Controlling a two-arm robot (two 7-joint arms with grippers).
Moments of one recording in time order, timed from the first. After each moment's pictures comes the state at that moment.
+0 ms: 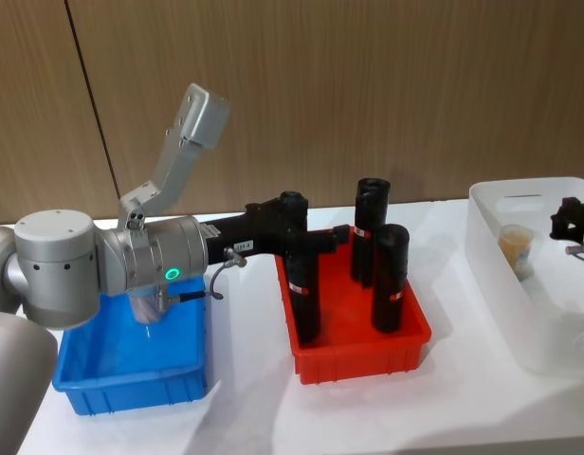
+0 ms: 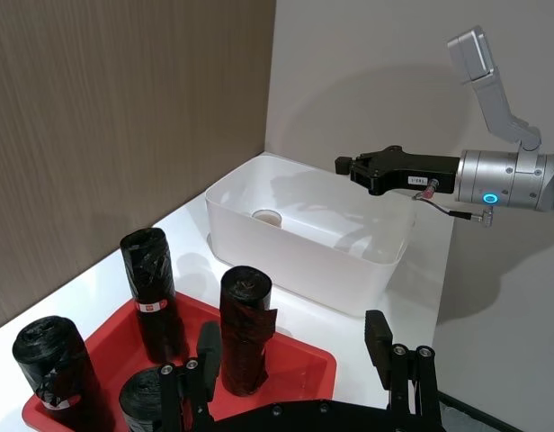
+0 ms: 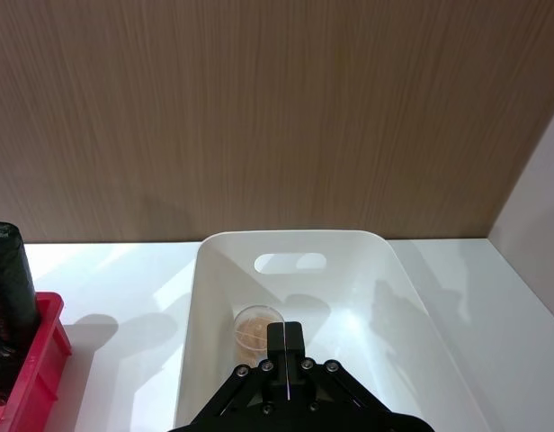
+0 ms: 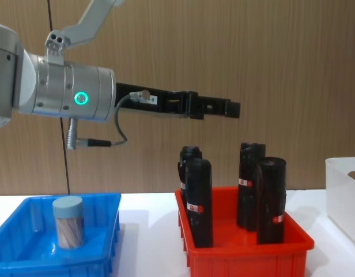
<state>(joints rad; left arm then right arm) -0.68 0.24 0.33 -1.24 -0.35 0.46 -0.83 0.42 0.27 -0.06 -1.38 0.19 0.44 -0.03</state>
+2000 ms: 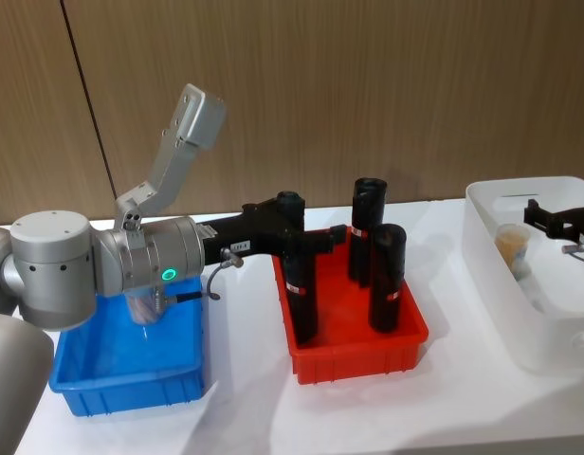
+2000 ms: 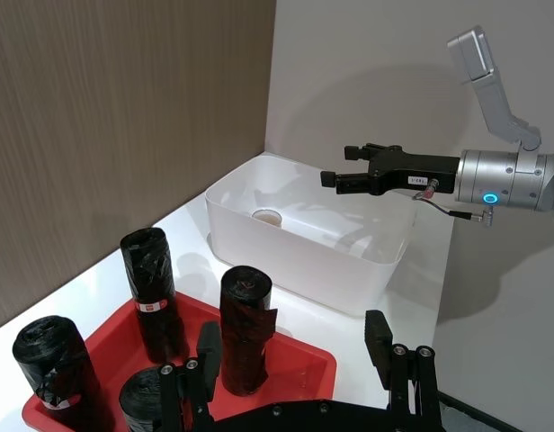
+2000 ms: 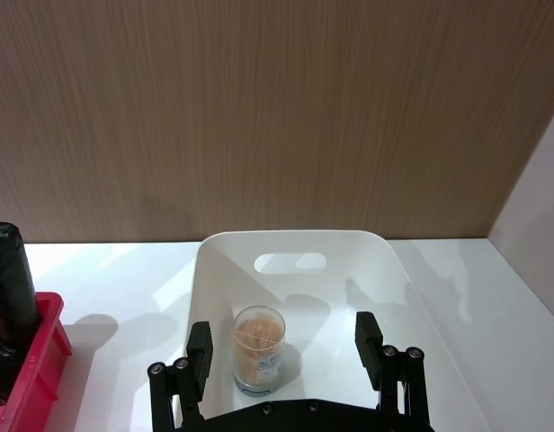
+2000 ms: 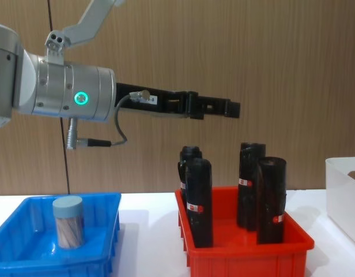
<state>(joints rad) -0.68 0.24 0.33 -1.24 -0.35 0.46 -0.83 0.42 0.27 -0.06 -1.38 0.19 0.44 -0.03</state>
